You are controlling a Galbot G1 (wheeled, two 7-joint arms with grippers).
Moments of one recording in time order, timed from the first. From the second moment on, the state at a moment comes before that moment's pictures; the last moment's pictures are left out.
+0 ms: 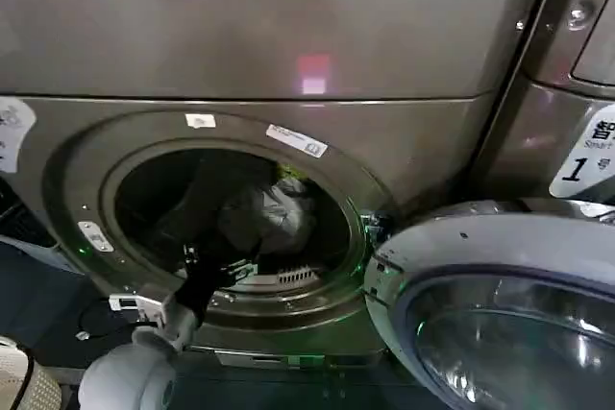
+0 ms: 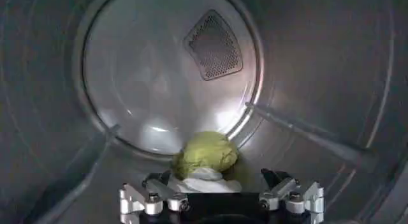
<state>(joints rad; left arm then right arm) 1.37 -1.39 -0.54 -2.32 0.06 0.56 0.23 -1.34 0.89 2.36 1.74 0.13 -0.12 -0.25</state>
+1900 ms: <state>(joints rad) 0.54 -1.45 -0.36 -1.47 1.10 0.02 1.30 -1.51 0.96 2.48 1.86 0.10 -0.14 -0.21</state>
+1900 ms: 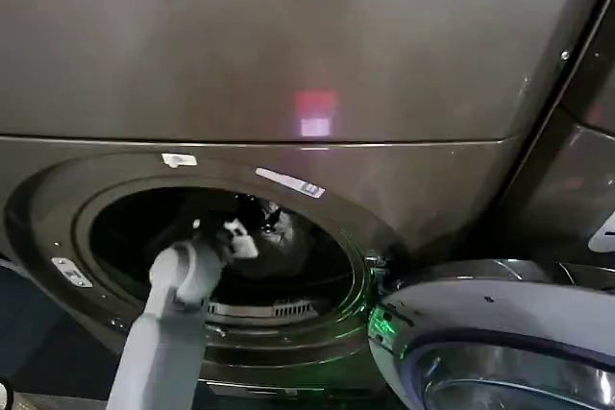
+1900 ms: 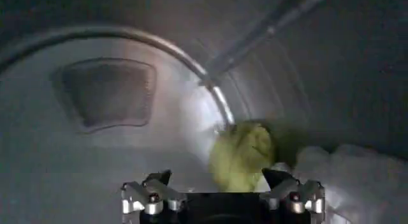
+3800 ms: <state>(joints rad) 0.12 -1.45 -0.37 -0.64 1.11 0.15 1.34 -1.52 0.97 2.45 1.87 0.12 -0.13 -0.23</state>
